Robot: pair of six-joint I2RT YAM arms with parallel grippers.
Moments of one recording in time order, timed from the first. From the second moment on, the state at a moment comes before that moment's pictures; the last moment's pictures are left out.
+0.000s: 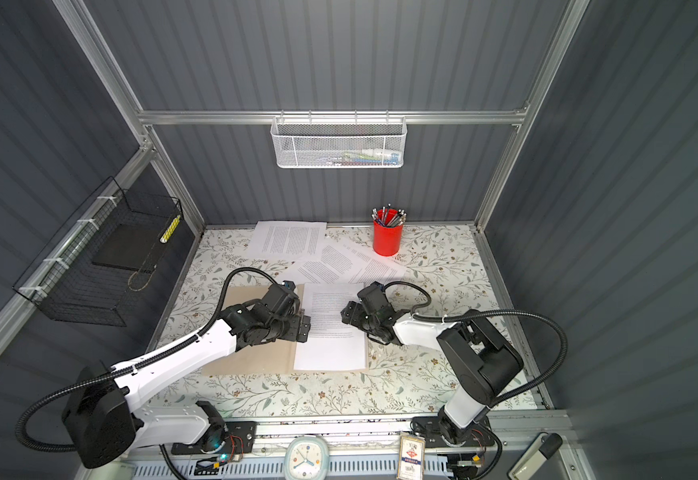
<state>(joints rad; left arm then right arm) -0.73 1.34 0.93 -0.67 -0.16 -0.47 0.66 1.63 0.76 0.06 -0.05 0.89</state>
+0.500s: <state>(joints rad) -0.57 1.71 1.11 -0.62 -0.06 -0.49 0.66 1.48 0.77 -0.10 0.06 0.71</state>
